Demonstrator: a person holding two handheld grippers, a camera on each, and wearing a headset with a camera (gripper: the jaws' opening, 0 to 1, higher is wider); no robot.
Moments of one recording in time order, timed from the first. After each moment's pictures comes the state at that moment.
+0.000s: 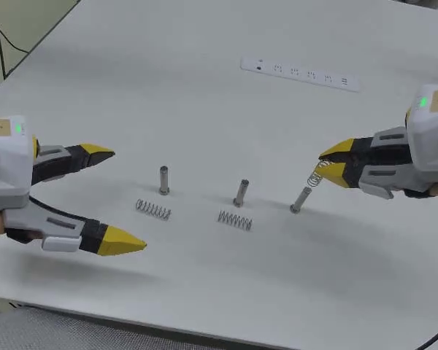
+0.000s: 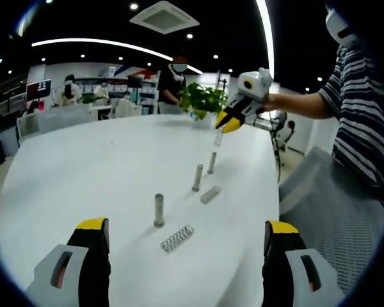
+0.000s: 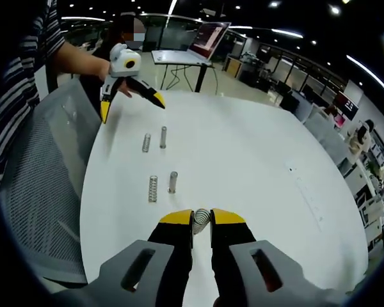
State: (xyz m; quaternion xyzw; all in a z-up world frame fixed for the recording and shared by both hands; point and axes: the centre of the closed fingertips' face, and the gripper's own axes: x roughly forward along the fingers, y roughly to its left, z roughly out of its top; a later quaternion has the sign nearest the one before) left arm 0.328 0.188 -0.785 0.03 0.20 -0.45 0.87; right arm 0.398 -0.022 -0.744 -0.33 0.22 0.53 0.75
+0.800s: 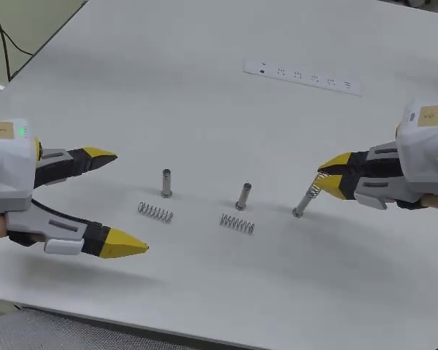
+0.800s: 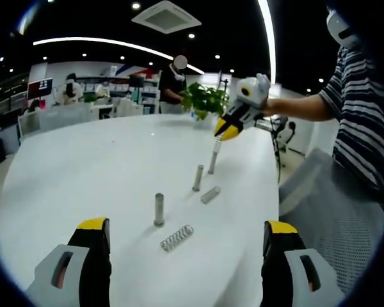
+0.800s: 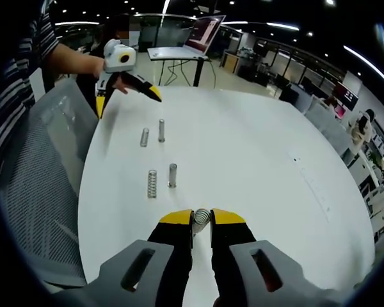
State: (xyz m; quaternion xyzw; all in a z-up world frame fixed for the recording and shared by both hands) left arm 0.327 0.187 -0.785 0.03 0.20 -0.45 0.87; right arm 0.400 -0.025 -0.764 -0.31 0.25 0.53 0.75
